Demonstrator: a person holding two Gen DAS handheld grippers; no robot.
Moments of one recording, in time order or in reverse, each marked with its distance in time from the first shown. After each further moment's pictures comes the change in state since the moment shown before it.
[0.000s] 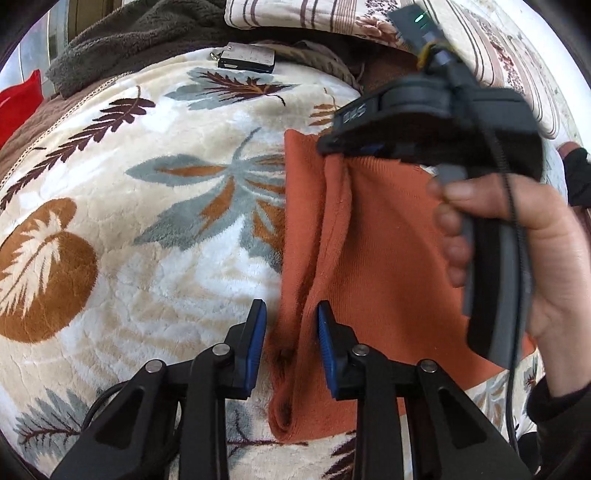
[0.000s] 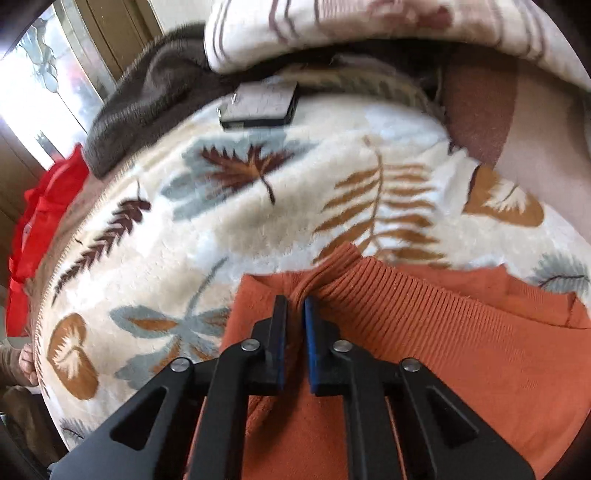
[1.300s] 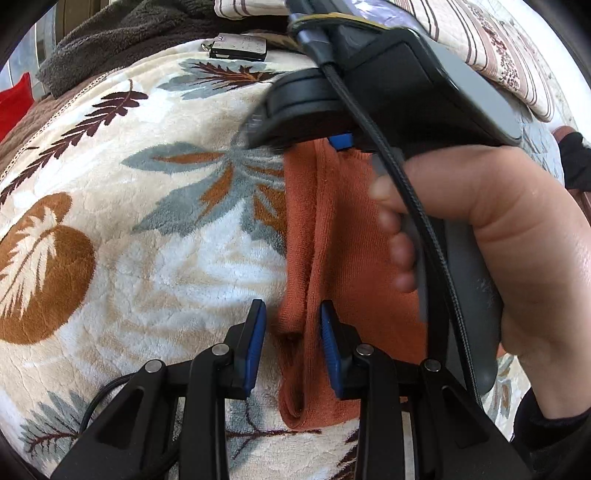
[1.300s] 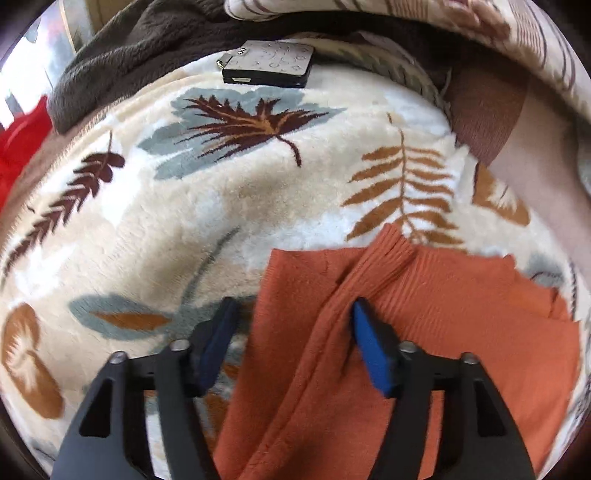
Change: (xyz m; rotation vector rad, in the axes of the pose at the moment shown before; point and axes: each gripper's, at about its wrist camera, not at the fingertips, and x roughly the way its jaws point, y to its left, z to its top) left arm 0.007 0.004 -0.007 0.041 0.035 -0.009; right arm 0.020 0.053 -0.011 -0.097 0.019 -0.273
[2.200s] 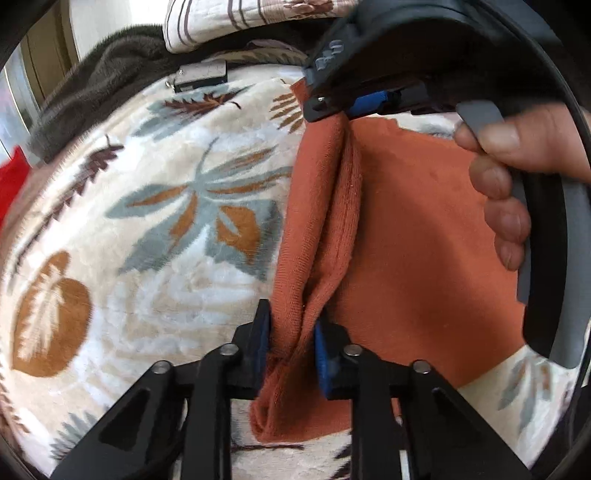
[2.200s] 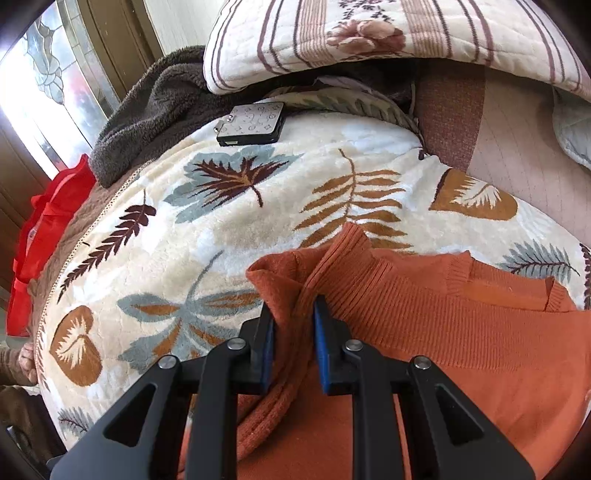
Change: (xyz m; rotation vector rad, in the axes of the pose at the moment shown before) left arm 0.008 -0.041 -0.002 0.177 -0.043 0.111; right arm -0.052 -0.077 -0.020 0.113 -0.140 0.252
